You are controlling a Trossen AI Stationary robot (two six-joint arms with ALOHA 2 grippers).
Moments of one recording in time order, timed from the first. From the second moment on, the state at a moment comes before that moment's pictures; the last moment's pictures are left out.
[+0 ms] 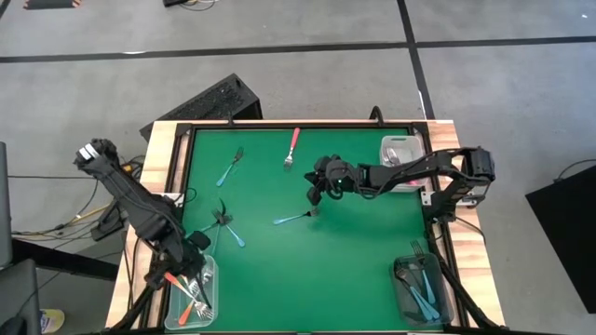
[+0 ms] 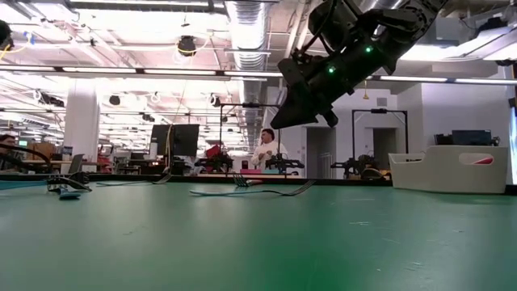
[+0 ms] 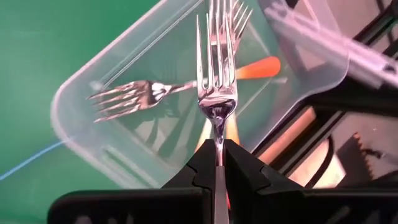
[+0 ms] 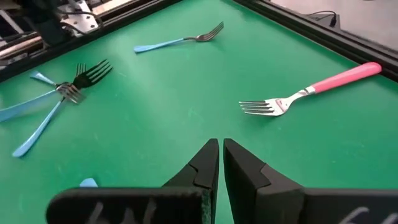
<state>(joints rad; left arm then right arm) -0.77 1.15 0.87 -1.00 0.34 -0.23 -0.12 1.63 0.87 0.24 0.27 0.38</state>
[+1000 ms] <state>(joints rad) -0.76 1.17 0.87 -0.83 -0.07 -0.21 -0.03 1.66 0.87 0.25 0.12 0.27</state>
